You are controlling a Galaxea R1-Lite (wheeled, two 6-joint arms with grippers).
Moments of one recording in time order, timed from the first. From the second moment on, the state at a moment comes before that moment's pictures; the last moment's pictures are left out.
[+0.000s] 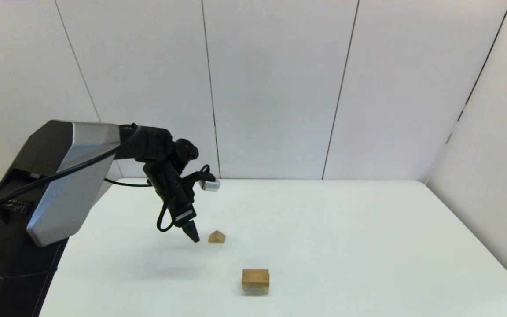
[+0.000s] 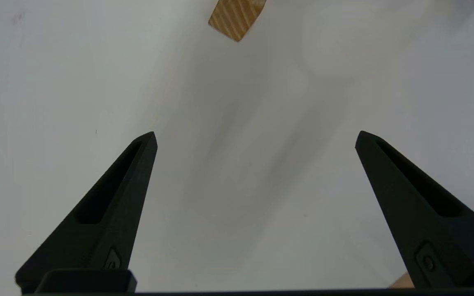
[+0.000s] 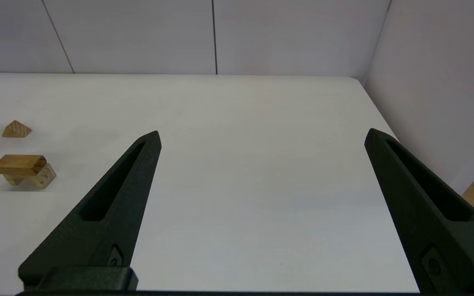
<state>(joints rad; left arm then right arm) -0.29 2.44 -1.96 0.96 -0.21 0.78 0.00 0.00 0.00 0.00 0.00 0.00</state>
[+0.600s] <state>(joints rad) -0.31 2.52 -1.96 0.84 -0.19 1.10 0.00 0.00 0.00 0.00 0.00 0.00</state>
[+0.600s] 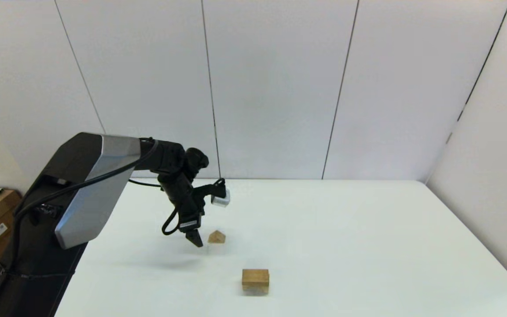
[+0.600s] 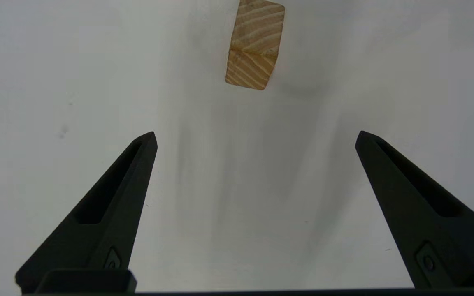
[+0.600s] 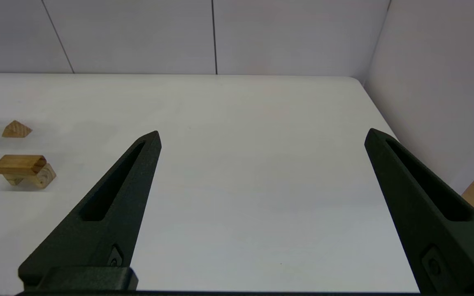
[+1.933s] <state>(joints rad) -0.39 2.62 -1.98 0.69 -0.10 1.16 0.00 0.00 0.00 0.00 0.00 0.00</state>
